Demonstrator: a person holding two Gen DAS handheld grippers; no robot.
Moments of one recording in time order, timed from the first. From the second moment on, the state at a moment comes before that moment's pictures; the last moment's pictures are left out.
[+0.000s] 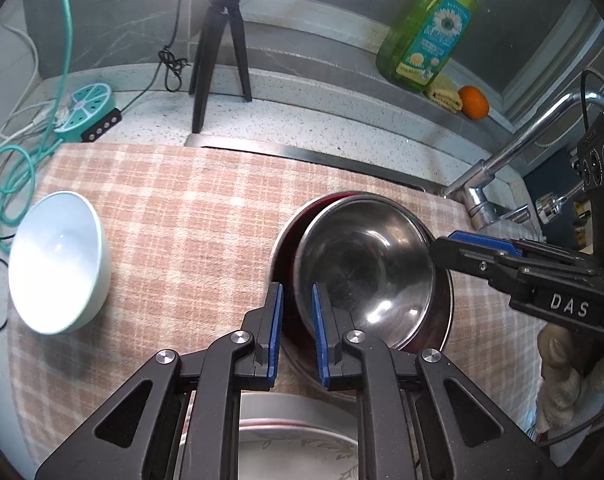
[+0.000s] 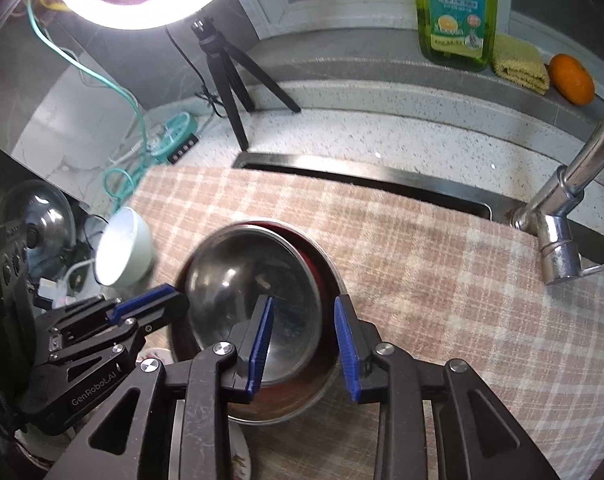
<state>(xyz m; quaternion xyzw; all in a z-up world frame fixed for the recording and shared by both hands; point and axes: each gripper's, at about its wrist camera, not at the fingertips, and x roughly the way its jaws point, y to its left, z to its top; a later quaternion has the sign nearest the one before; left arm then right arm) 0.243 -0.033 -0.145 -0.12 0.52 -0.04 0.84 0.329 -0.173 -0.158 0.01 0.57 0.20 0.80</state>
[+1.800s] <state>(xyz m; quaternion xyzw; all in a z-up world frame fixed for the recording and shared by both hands) 0.182 0.183 -0.165 -0.28 0.48 0.10 0.83 0.342 -0.033 -0.150 0.01 0.57 0.29 0.77</state>
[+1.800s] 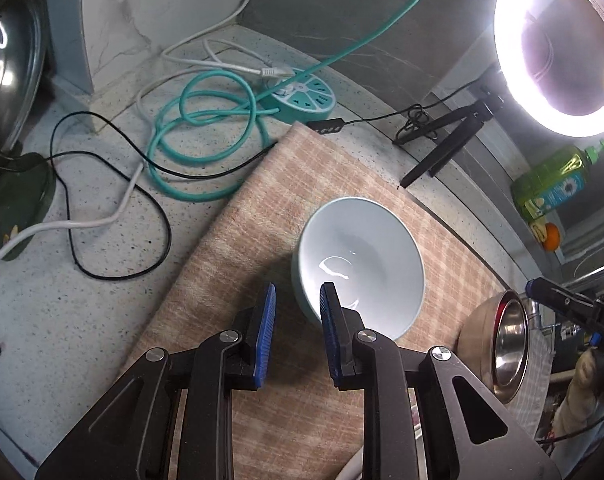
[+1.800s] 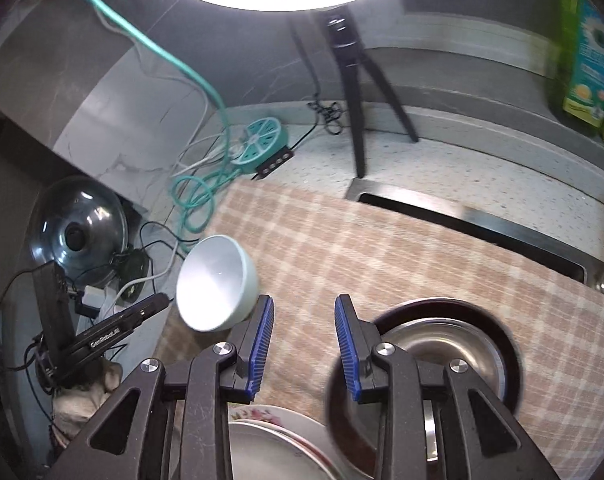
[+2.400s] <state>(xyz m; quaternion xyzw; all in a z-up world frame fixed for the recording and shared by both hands) 0.201 0.197 -0.184 -0.28 0.50 0.08 0.82 0.349 0.058 -0.211 -0.03 0.61 0.28 0.74</state>
